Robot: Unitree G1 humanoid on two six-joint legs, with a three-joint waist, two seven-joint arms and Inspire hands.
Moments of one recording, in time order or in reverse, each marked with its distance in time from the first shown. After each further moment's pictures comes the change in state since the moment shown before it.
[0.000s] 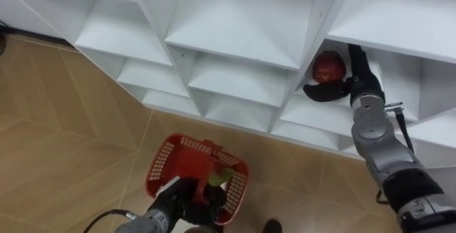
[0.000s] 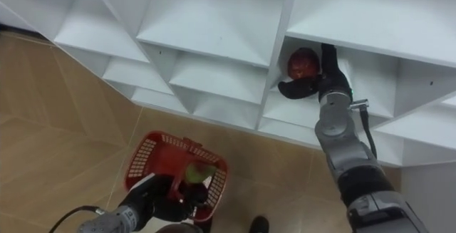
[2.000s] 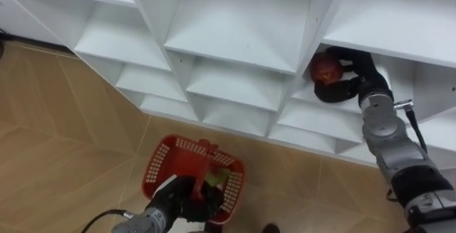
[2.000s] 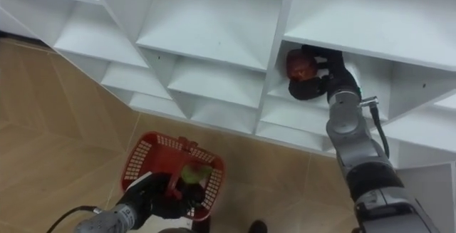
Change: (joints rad) left arm -0.010 0.010 0.011 0.012 -0.048 -0.002 0.000; right arm -0.013 -0.015 -0.056 0.031 -0.113 0.013 0.117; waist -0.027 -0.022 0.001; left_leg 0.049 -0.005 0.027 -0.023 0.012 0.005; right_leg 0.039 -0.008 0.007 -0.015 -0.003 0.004
